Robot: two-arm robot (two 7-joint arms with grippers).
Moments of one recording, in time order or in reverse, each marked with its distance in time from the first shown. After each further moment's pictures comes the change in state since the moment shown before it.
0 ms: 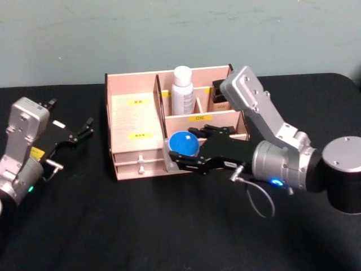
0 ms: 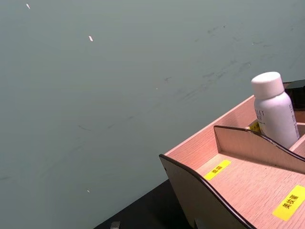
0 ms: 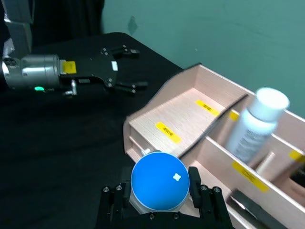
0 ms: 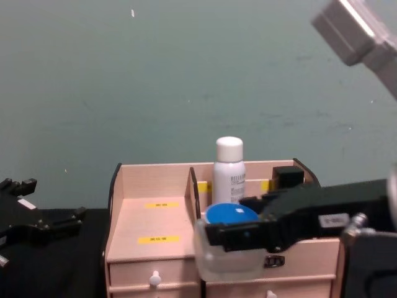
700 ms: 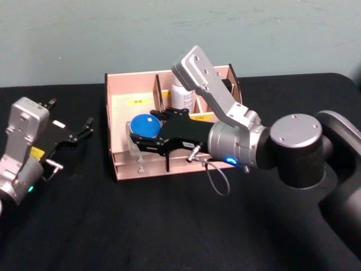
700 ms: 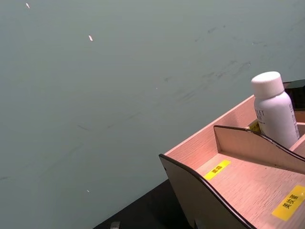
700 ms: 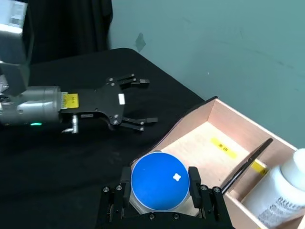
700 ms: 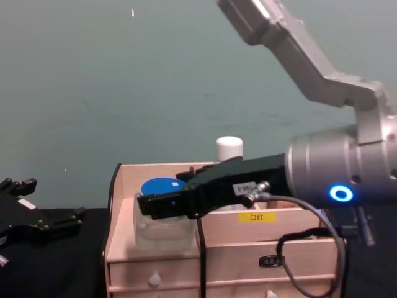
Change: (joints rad) left arm 0.000 0.000 0.000 0.000 0.000 0.000 0.000; right arm 0.158 -0.150 -0.103 0.154 -0.039 -0.008 -0.024
